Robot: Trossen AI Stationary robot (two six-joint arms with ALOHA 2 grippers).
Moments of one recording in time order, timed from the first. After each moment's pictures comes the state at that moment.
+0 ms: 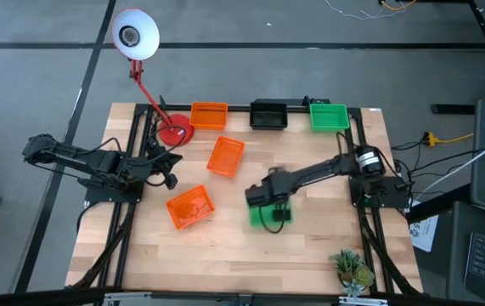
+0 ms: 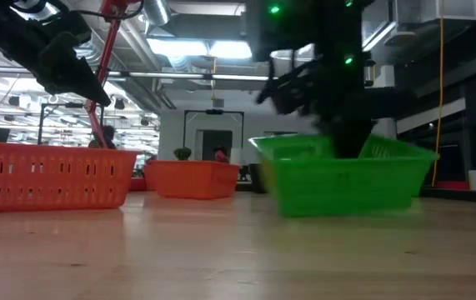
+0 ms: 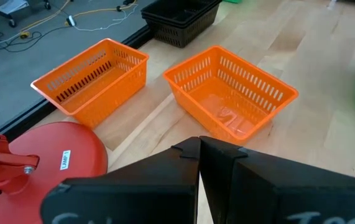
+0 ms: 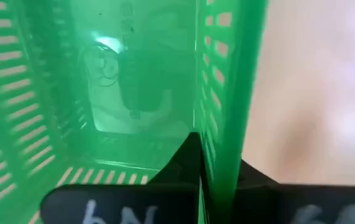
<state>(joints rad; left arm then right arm) -0.20 0.52 0.38 -0.41 -0.74 -0.38 0.18 2.02 1.48 -1.16 0.20 0.12</state>
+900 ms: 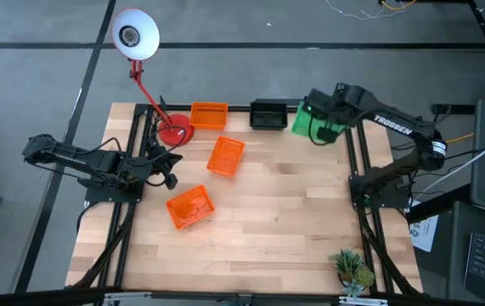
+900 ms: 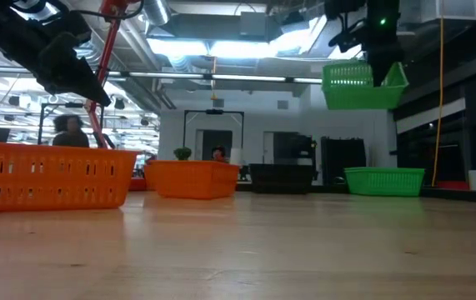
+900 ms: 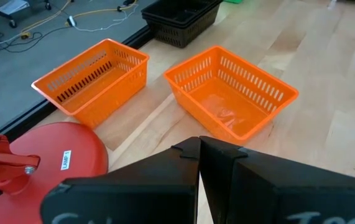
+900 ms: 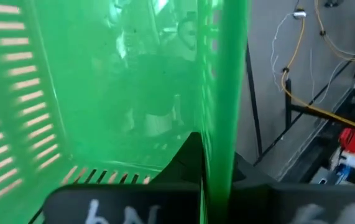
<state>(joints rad) -0.20 0.52 0.38 -0.41 -0.74 -0.38 -0.45 1.42 1.47 -1.47 0.64 -0.14</state>
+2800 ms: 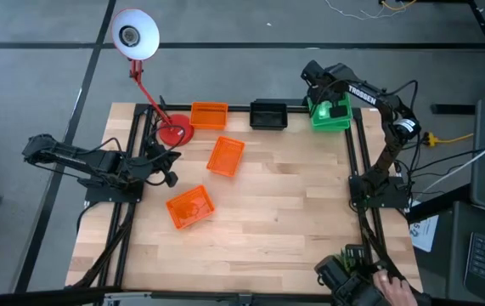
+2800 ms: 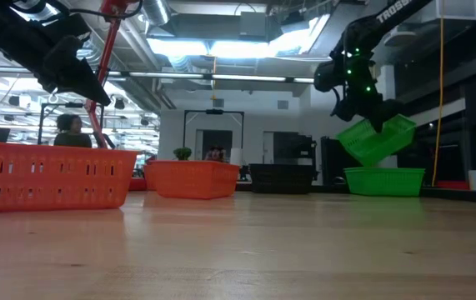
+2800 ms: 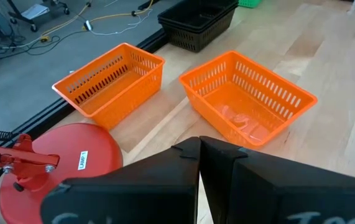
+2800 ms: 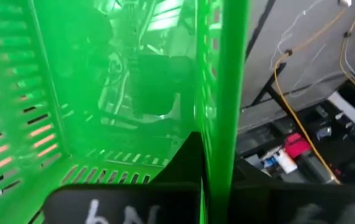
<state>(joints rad) -0.19 0.52 0.38 -0.42 -0.80 -0.38 -0.91 1.76 1.47 -1.18 0.75 -0.97</state>
